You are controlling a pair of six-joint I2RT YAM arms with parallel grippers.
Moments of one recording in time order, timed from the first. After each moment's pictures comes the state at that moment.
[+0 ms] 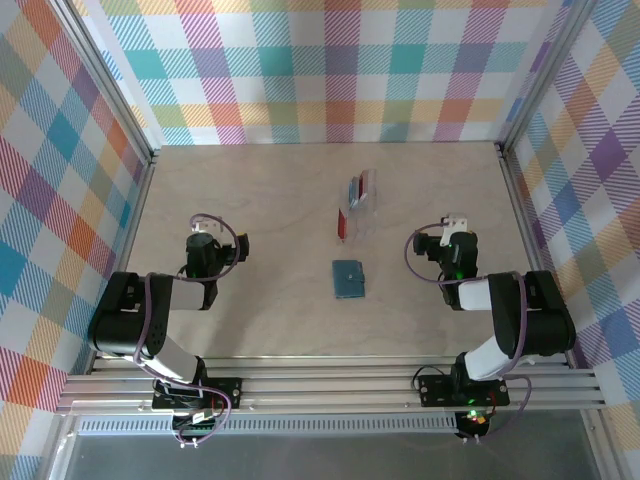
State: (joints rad) left arm -0.08 1.56 0.40 0.72 -0.09 -0.10; right arm 0.07 1.54 0.37 0.79 0.08 0.05
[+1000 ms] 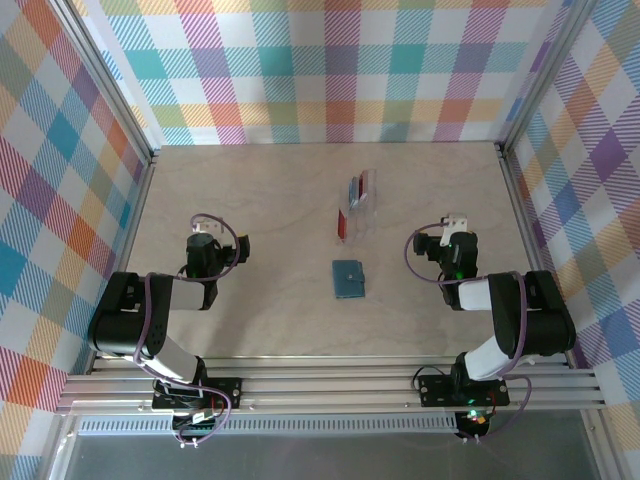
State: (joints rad) left arm -0.08 1.56 0.40 0.70 -0.07 -0.10; right arm 0.07 1.54 0.37 0.79 0.08 0.05
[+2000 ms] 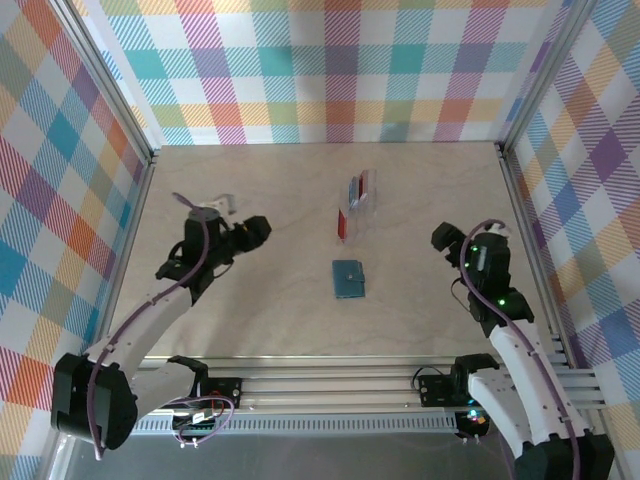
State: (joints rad) left arm -0.34 1.11 0.72 -0.10 0.24 -0.66; right arm 0.17 0.74 0.58 -0.36 0.13 0.69
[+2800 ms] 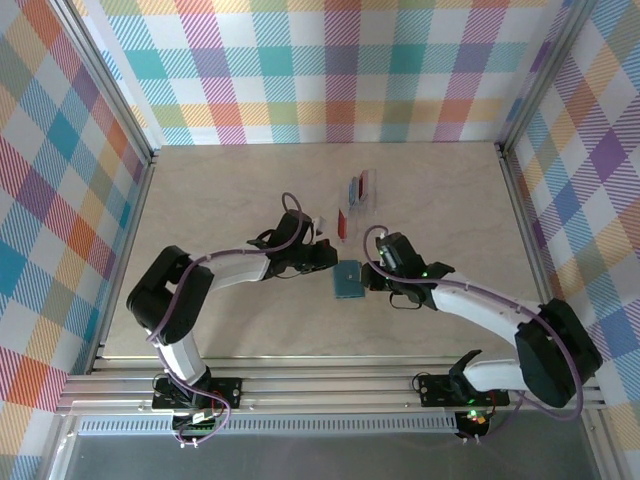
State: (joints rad) left arm -0.64 1.77 0.97 0.03 0.41 -0.77; right arm 0.68 1.31 0.69 -0.27 -0.01 0.60
